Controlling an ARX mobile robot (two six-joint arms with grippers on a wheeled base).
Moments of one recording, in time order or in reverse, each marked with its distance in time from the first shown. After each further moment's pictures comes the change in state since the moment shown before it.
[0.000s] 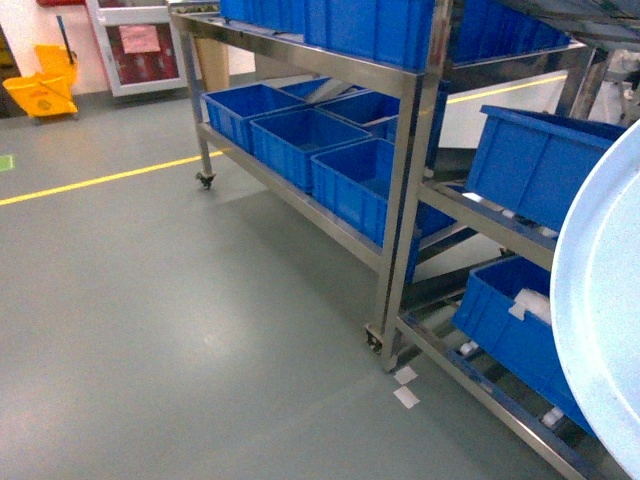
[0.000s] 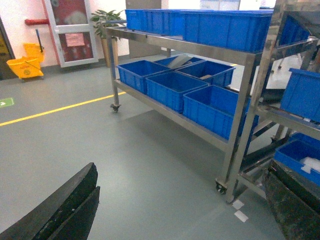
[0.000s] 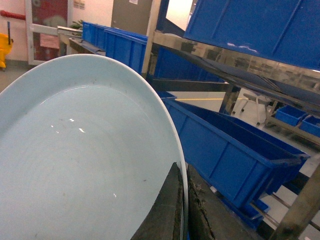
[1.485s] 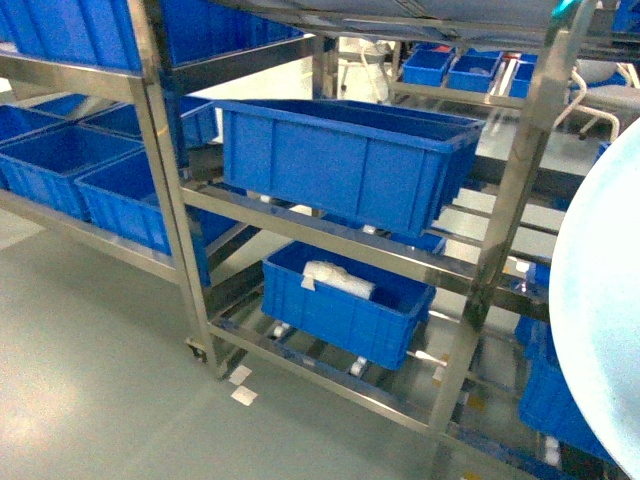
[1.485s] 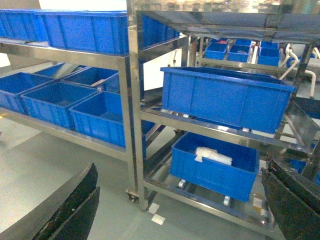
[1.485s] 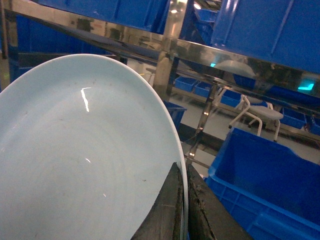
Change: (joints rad) left arm 0.000 0.000 0.000 0.000 0.000 0.000; right arm 0.000 0.000 0.000 0.000 0.000 0.000
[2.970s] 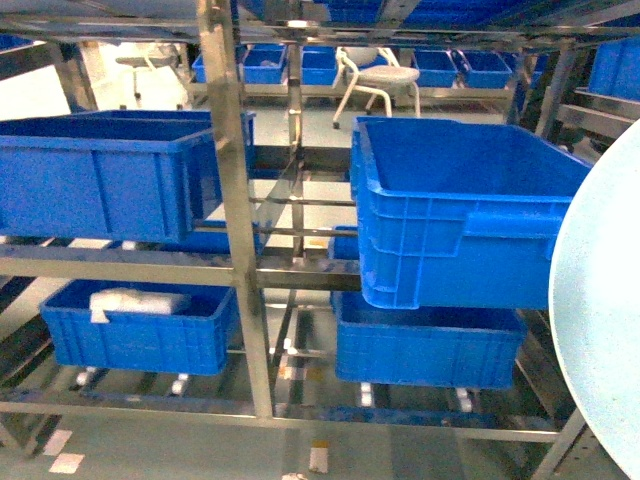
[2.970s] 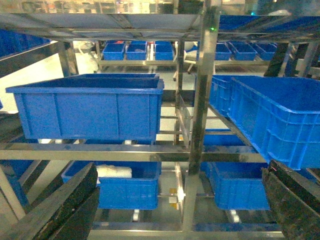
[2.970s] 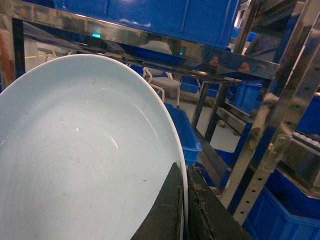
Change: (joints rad) left arm 0.000 0.000 0.000 0.000 0.000 0.000; right arm 0.000 0.000 0.000 0.000 0.000 0.000
